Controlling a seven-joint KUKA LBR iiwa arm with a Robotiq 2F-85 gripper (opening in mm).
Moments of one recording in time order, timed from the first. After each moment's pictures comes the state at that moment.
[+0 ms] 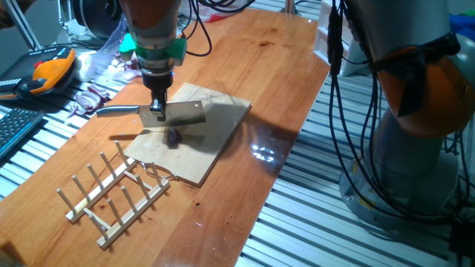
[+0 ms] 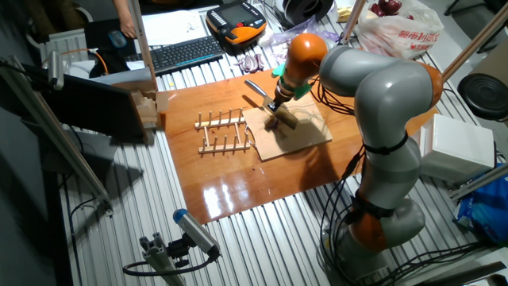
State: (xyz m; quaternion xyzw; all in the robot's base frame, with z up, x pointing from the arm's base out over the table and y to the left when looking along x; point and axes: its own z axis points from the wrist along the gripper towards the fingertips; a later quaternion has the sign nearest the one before) arm 0.596 0.075 0.083 -0.22 0.97 0.05 0.06
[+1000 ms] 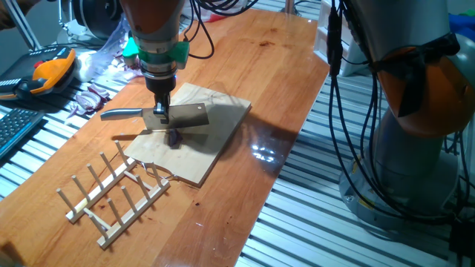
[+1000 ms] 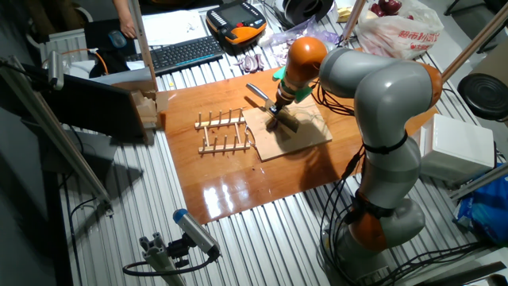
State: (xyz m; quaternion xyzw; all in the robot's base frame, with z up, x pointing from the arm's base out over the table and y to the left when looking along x) arm 0.590 0.075 0.074 -0.22 0.97 0.04 0.05
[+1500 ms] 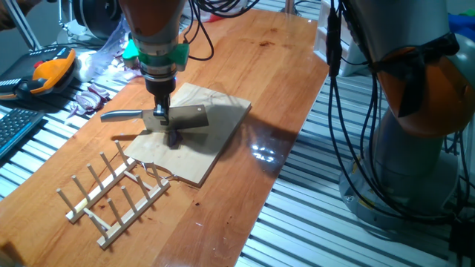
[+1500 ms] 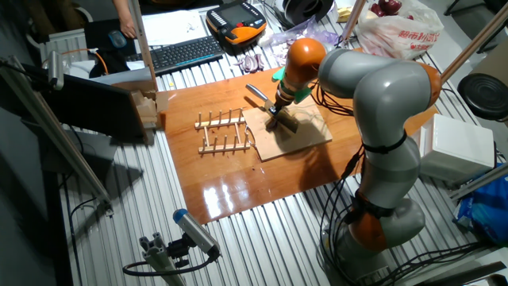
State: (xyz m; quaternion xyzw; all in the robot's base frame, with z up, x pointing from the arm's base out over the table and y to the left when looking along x) arm 0.591 0.074 0.068 -0.22 0.97 0.05 0.06
